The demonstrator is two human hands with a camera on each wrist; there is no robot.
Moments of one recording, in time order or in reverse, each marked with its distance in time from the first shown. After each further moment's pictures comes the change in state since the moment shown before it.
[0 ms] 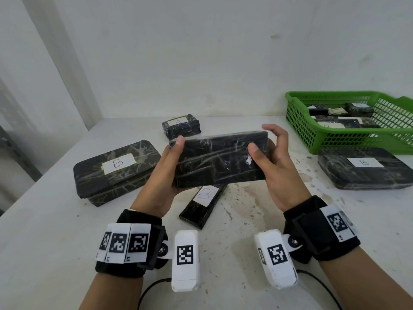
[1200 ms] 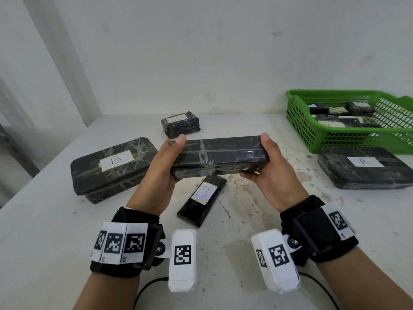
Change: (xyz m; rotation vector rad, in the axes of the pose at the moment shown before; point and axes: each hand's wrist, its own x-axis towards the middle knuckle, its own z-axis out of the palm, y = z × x) left_hand 0.002 -0.002 0.001 -0.081 -0.037 0.143; right_hand -0.001 -0.008 0.012 0.131 0.087 0.282
